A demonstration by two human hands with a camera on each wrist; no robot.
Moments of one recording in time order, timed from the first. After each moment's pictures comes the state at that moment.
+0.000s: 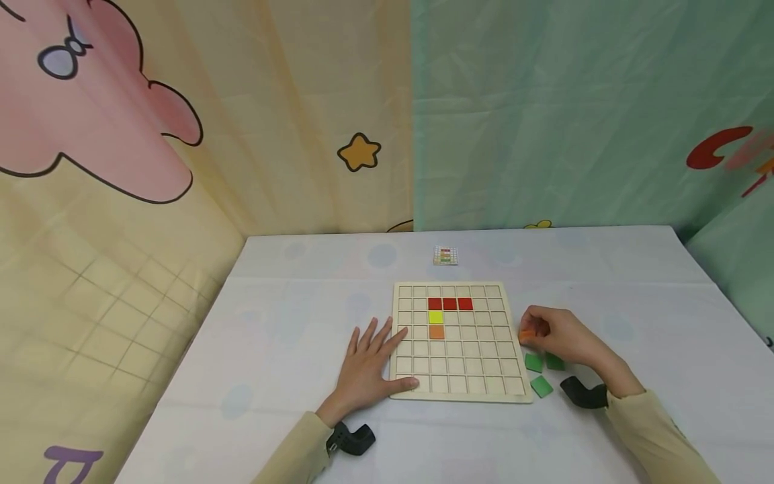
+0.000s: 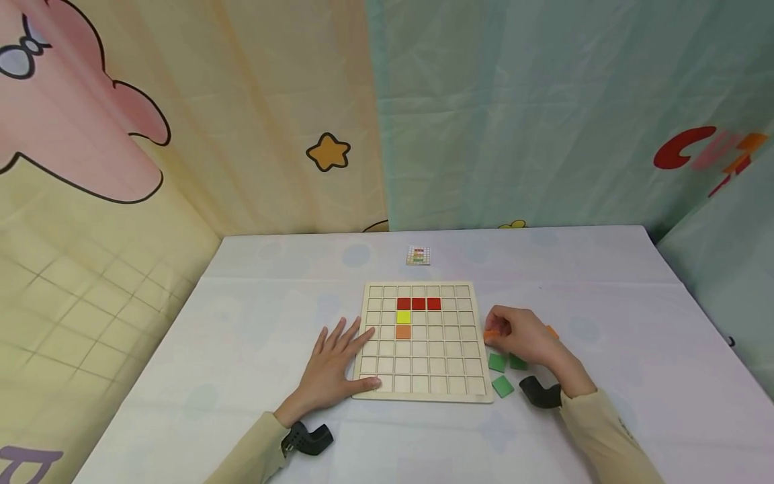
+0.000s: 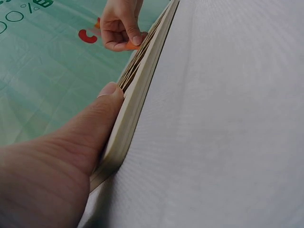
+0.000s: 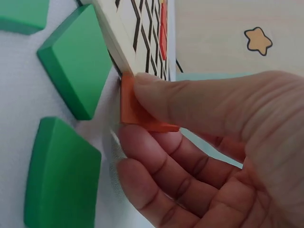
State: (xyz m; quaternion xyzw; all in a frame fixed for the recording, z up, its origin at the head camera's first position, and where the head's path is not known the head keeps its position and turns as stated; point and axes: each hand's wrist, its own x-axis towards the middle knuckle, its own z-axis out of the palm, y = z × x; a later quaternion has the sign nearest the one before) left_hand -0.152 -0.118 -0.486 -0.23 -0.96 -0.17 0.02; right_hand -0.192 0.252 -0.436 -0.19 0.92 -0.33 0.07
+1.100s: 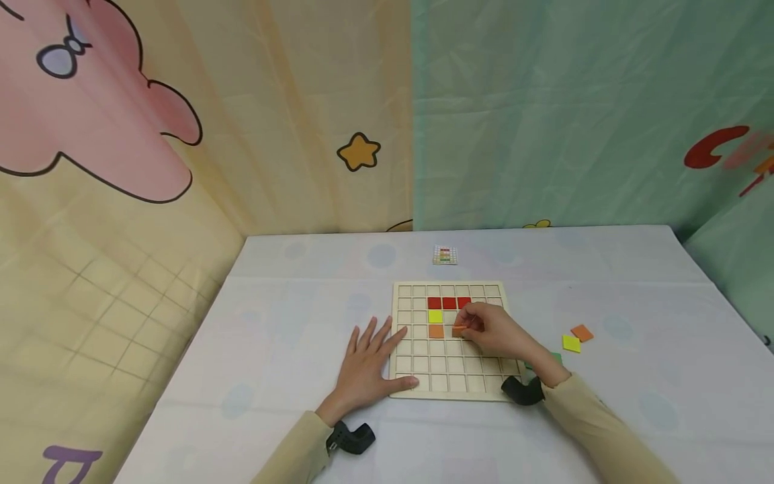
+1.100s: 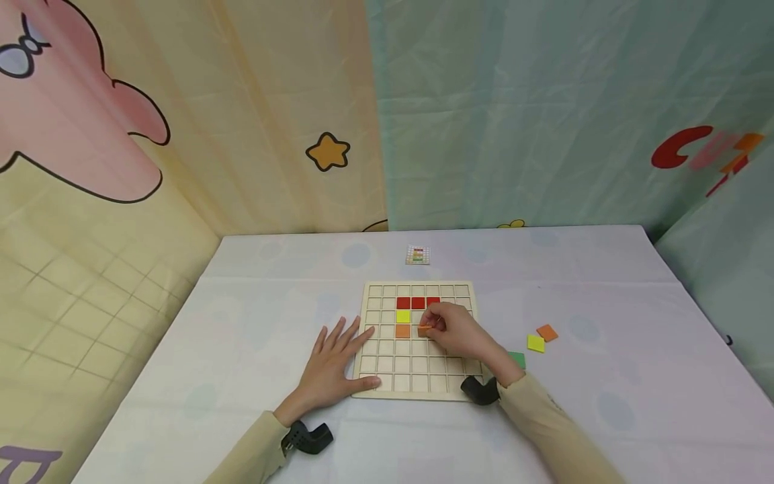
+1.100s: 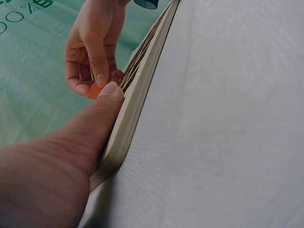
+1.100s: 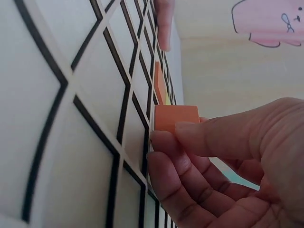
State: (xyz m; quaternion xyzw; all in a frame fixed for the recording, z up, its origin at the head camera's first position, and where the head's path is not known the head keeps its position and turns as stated) left_hand -0.151 -0.118 -0.484 -0.23 -0.96 -0.18 0.02; right_hand -0.204 0.160 -0.446 -0.26 0.88 -0.40 0.04
